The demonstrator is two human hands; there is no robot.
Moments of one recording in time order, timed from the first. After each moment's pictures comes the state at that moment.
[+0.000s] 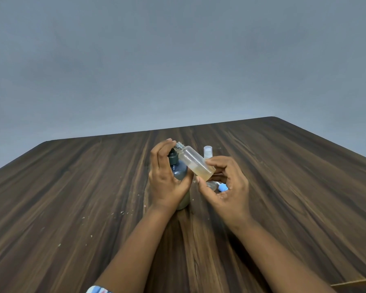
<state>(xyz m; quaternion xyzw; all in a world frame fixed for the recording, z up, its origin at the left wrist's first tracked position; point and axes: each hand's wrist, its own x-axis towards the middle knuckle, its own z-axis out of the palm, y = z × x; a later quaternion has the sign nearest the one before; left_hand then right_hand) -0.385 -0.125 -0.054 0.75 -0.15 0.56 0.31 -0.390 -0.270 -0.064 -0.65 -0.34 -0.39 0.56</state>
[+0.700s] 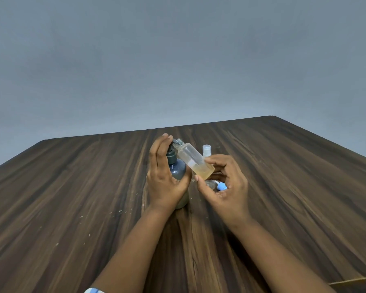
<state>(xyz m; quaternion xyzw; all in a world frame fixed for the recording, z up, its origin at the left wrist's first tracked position) -0.385 -0.125 -0.056 0.75 -0.14 0.56 0.31 -0.391 -0.270 -0.064 -0.65 -0.33 -0.39 0.56</state>
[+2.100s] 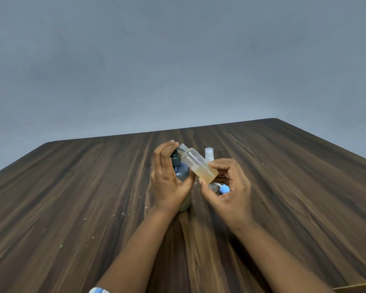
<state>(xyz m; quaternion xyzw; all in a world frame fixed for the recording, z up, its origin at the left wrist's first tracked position) -0.384 -0.128 -0.052 0.75 -0.14 0.57 0.31 -0.391 -0.271 -0.064 -0.65 -0.32 -0.39 0.56</state>
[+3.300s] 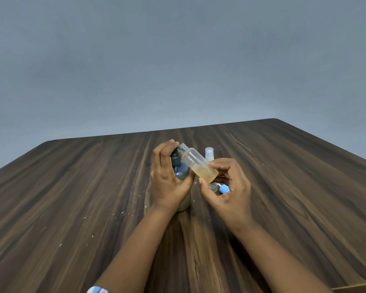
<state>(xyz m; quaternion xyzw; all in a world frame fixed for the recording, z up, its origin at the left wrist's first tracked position) -0.385 -0.126 -0.051 0.75 -0.14 0.56 0.32 -0.391 -0.271 -0.064 -0.66 -0.33 -0.40 0.55</state>
